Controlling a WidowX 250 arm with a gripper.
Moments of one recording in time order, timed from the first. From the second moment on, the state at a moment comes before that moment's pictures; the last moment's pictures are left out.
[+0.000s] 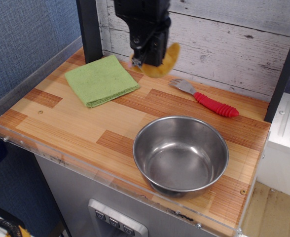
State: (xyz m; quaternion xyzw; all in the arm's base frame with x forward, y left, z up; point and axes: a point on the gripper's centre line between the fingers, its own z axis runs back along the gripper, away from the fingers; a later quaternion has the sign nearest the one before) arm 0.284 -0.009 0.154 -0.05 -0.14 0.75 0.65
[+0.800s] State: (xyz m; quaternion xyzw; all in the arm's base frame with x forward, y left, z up) arm 0.229 -0.054 0.118 -0.05 -0.13 0.68 0.72
